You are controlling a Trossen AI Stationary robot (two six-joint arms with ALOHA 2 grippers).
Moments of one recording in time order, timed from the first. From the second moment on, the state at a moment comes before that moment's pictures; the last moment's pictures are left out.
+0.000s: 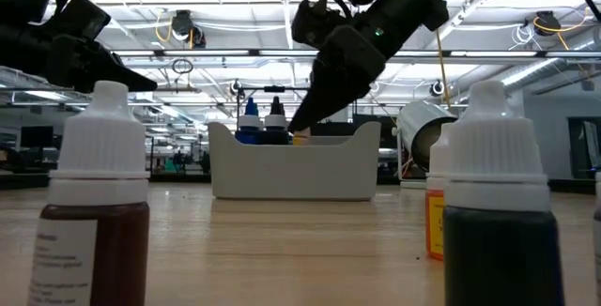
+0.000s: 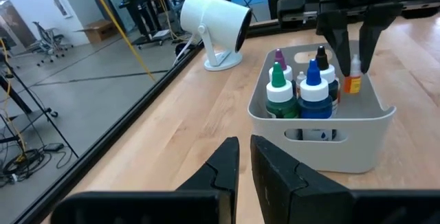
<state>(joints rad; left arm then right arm) -0.01 0.25 0.06 0.00 -0.32 0.17 0.09 1.80 1.11 -0.10 0.08 0.02</state>
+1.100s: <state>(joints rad) -0.01 0.25 0.06 0.01 -0.32 0.18 0.06 1.87 1.11 -0.11 0.10 0.06</state>
